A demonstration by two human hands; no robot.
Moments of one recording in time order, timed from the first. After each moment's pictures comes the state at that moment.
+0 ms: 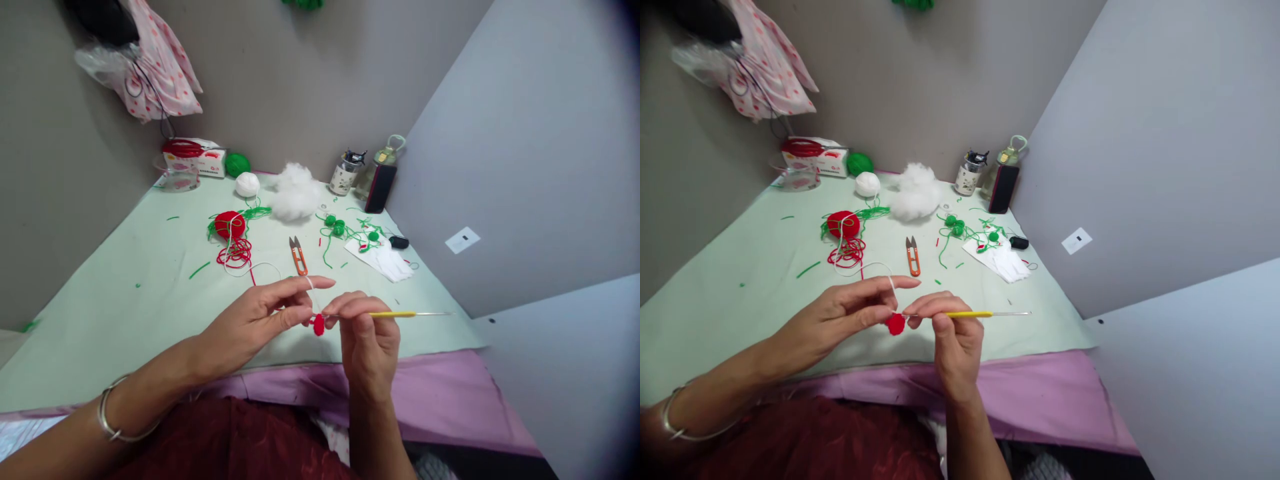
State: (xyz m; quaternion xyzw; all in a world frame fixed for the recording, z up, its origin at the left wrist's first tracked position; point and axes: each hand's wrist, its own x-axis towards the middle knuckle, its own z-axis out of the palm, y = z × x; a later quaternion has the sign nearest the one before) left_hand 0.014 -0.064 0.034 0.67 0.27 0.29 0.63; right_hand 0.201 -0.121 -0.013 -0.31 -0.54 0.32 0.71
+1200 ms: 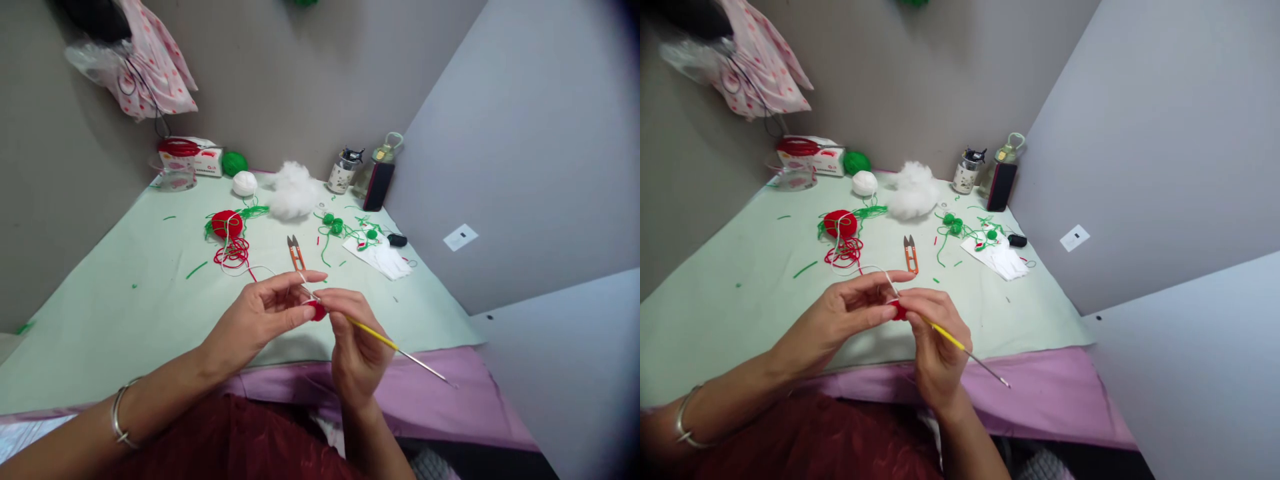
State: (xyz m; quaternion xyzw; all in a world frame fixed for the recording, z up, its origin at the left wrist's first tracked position) left_hand 0.033 -0.074 0.024 0.49 0.27 0.38 0.74; right_hand 0.187 -0.126 -0.010 -0.41 -0.59 0.15 0.68
